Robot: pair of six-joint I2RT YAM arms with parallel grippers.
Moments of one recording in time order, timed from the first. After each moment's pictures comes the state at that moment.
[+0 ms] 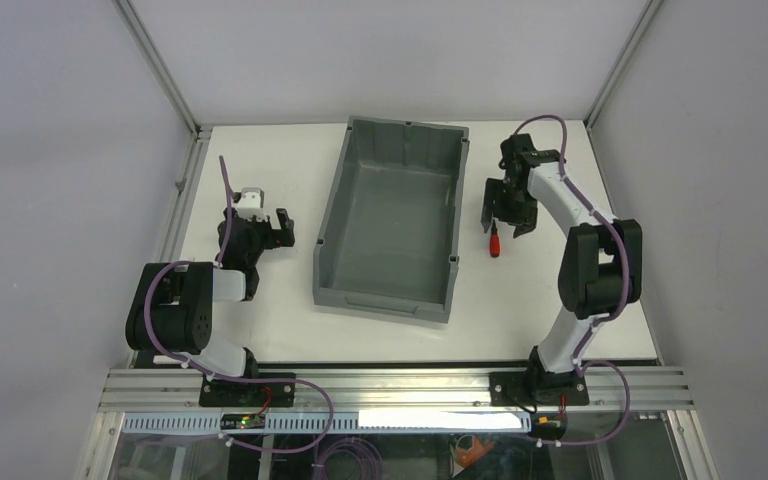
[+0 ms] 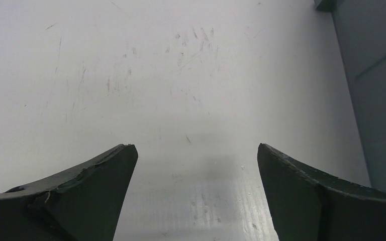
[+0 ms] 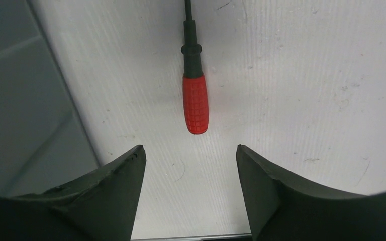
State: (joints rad) left arm 0.01 1.54 0.38 0.86 0.05 -0.06; right arm 0.15 1.74 1.41 -0.99 0.05 0.30
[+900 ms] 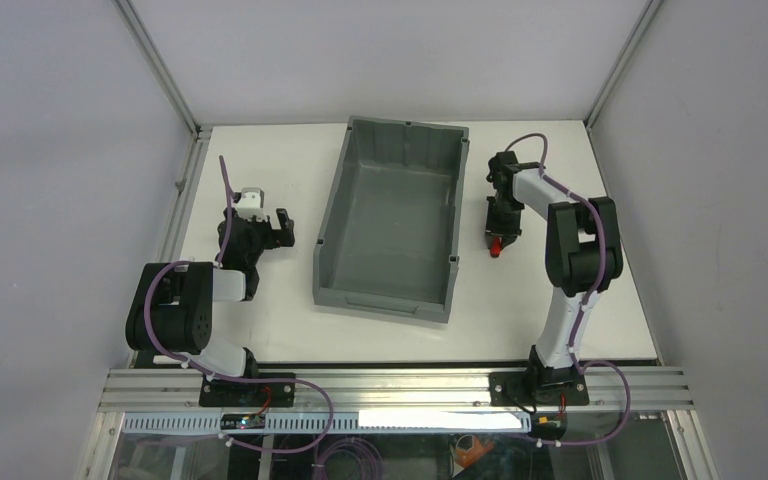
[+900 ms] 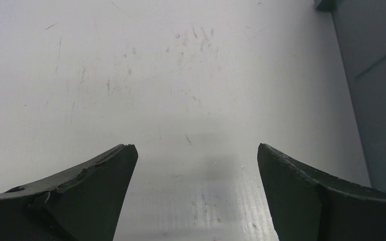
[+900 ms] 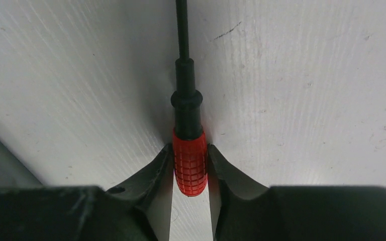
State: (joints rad) left arm 0.01 1.54 0.38 0.86 0.05 -0.06; right arm 0.16 1.94 1.35 -0.87 0.09 0.32
